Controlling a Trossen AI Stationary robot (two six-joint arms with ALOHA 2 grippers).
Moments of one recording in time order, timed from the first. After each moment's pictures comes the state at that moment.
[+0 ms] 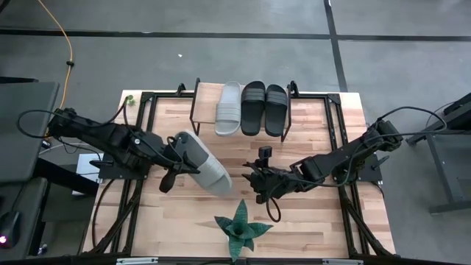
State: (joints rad) left arm -0.20 0.98 1.02 -0.52 -0.07 -0.30; right arm 0.44 1.59 1.33 -0.38 0.68 -0.16
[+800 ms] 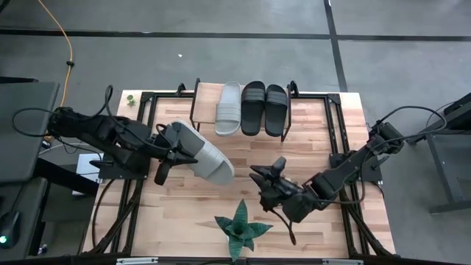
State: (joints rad) left arm -0.20 0.99 1.19 -0.58 -0.14 -0.36; right arm 0.62 1.59 1.33 -0.24 1.13 -0.62
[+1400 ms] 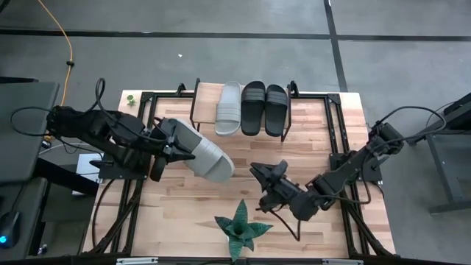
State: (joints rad) left arm -0.20 1.02 1.32 -0.66 -0.15 -0.45; right arm 0.64 1.59 1.33 0.02 1.26 -1.12
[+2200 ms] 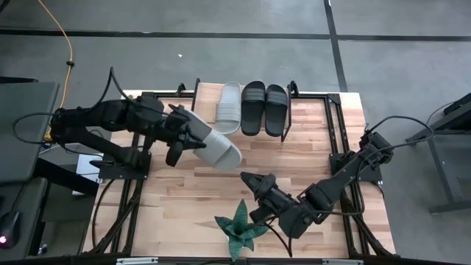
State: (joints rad) left arm 0.02 1.14 1.45 -0.77 0.05 -0.48; right arm 0.66 1.76 1.65 -0.22 1.26 -1.21
